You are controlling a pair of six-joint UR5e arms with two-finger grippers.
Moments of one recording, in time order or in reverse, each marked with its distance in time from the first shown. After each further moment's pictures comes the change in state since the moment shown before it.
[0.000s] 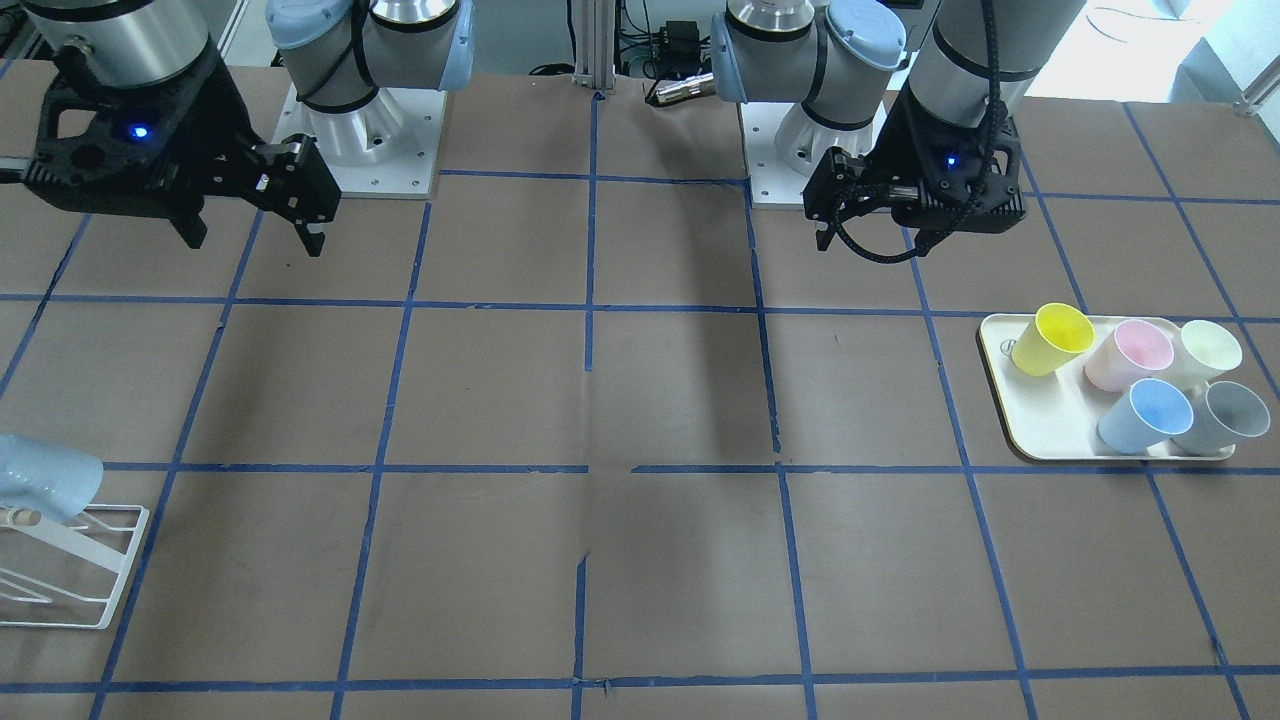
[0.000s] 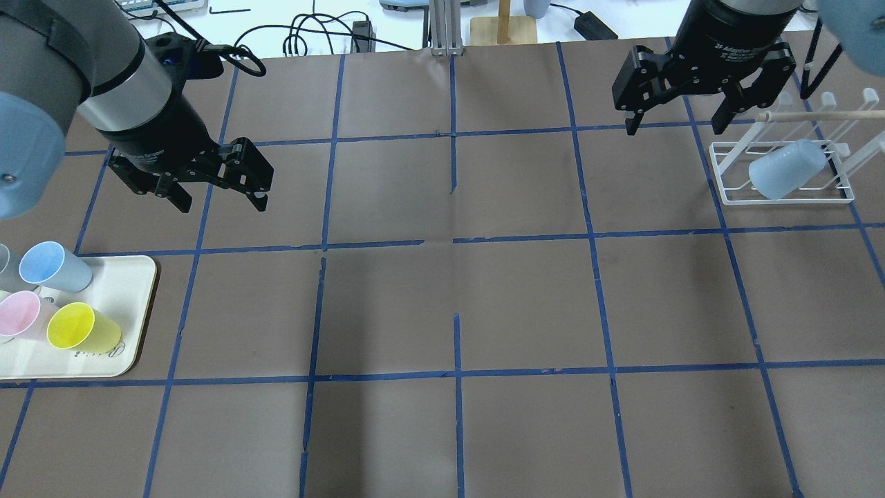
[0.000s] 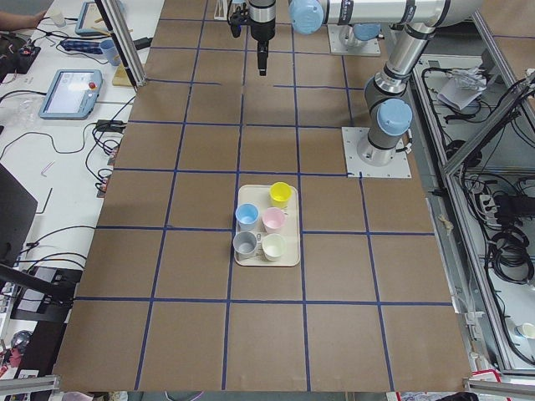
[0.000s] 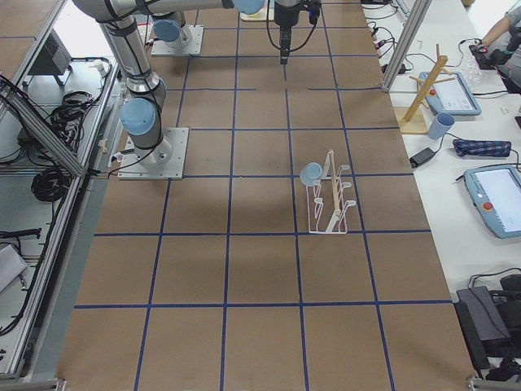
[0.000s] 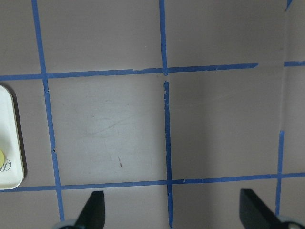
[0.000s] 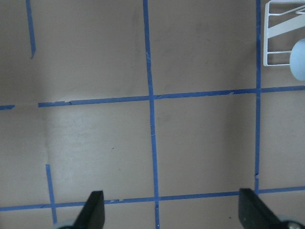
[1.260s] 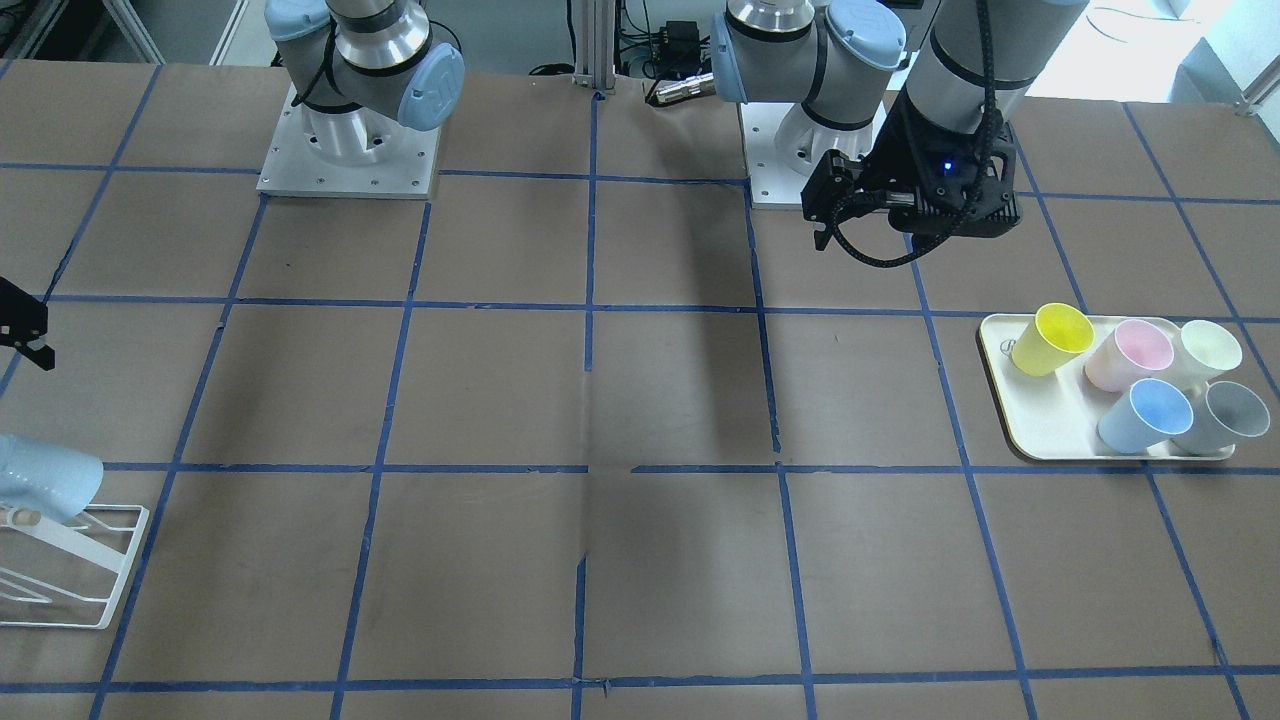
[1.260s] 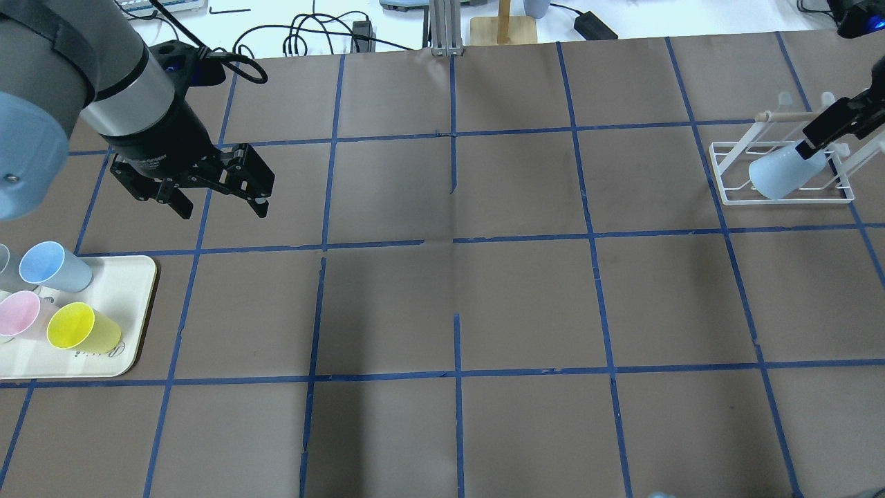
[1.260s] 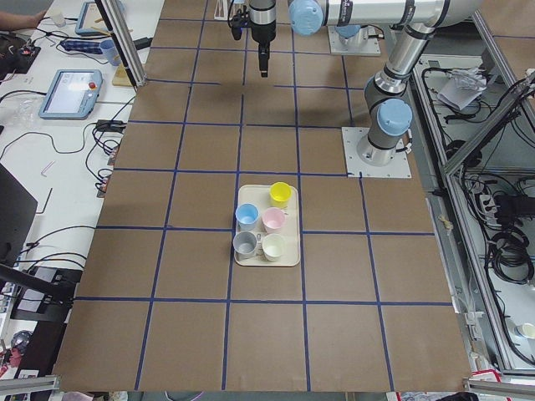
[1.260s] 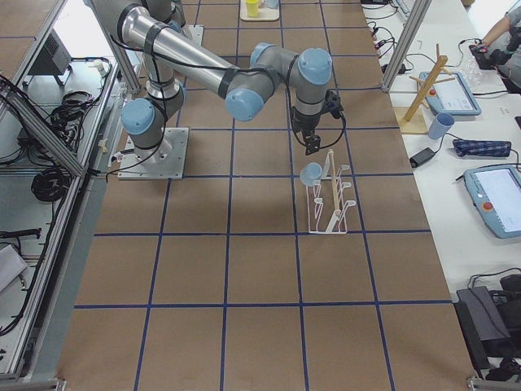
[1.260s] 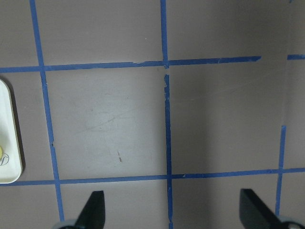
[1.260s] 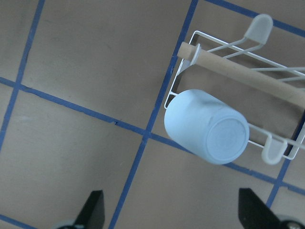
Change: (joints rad) left arm 0.001 -0.002 -0.005 -0.015 -0.001 -0.004; right arm -0.480 0.173 0.149 -0.335 0.092 -0.942
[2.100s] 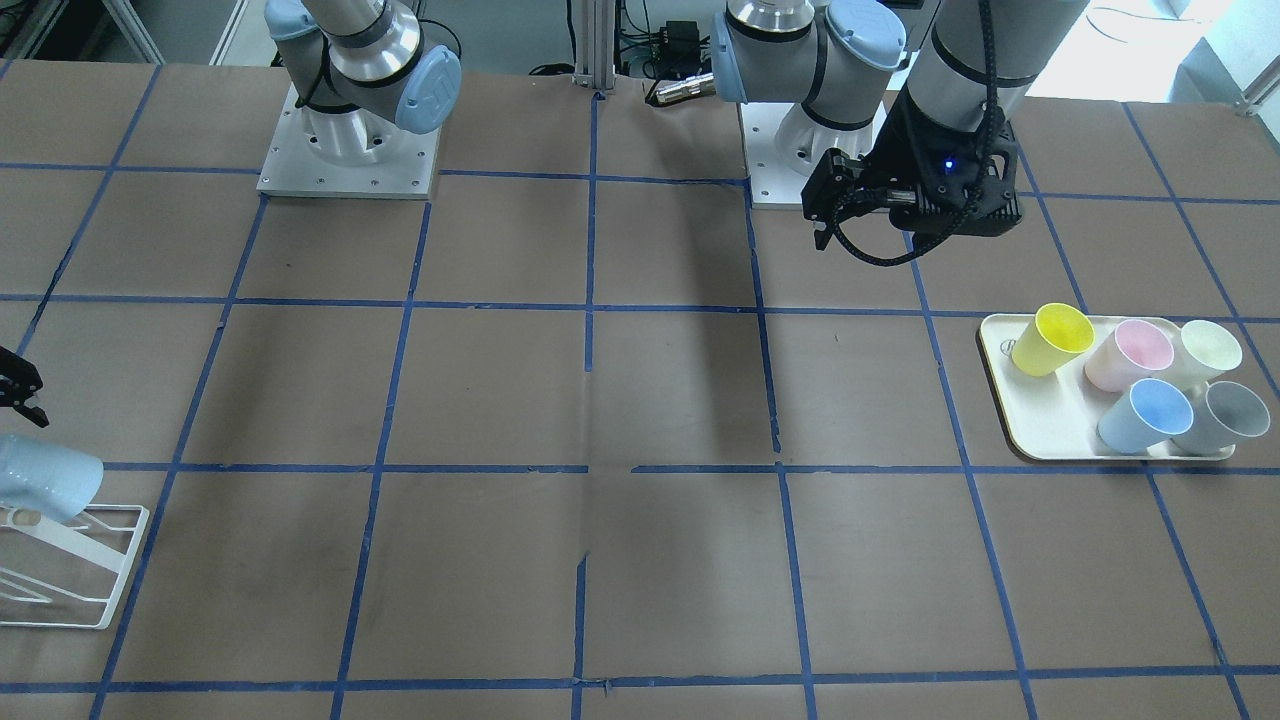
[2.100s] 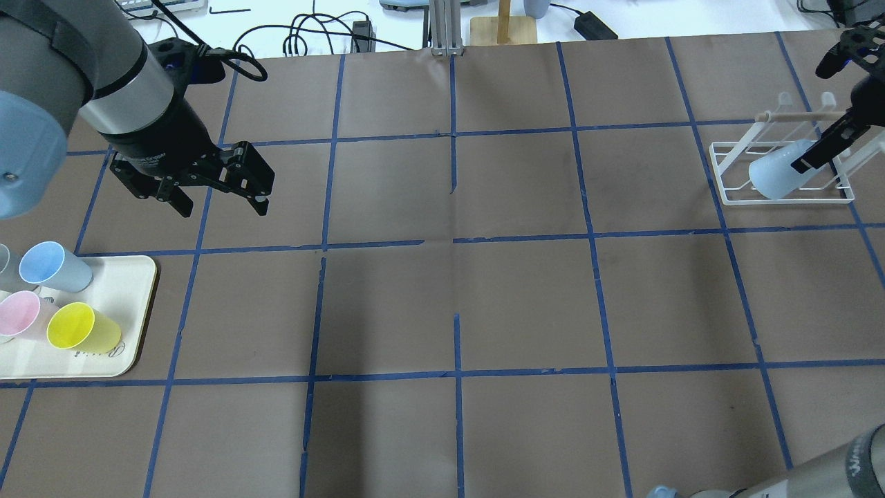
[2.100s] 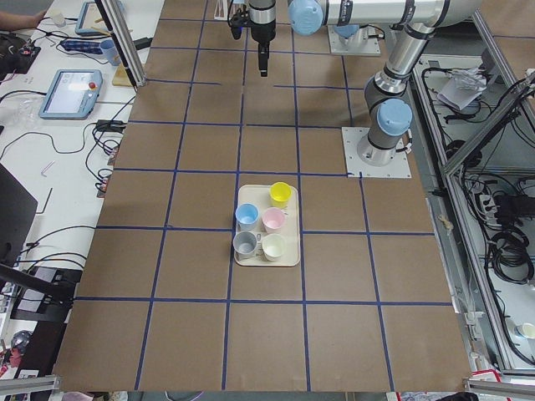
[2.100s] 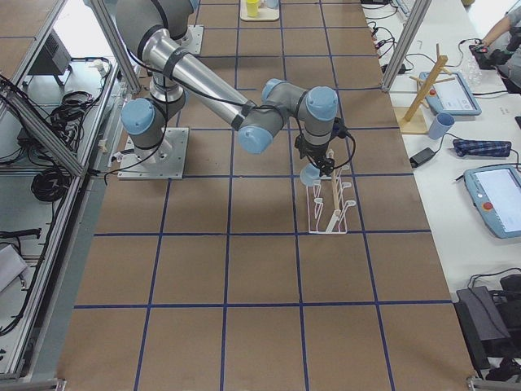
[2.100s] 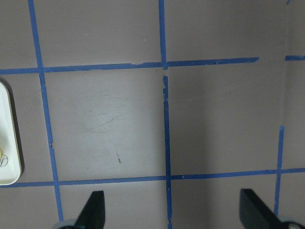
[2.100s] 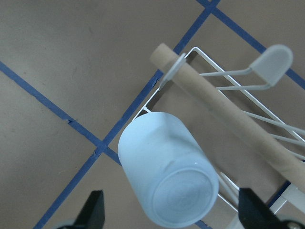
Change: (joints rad) left arm 0.000 -0.001 0.005 0.001 -0.001 0.002; right arm -0.026 0.124 0.007 -0.151 0.027 -0.300
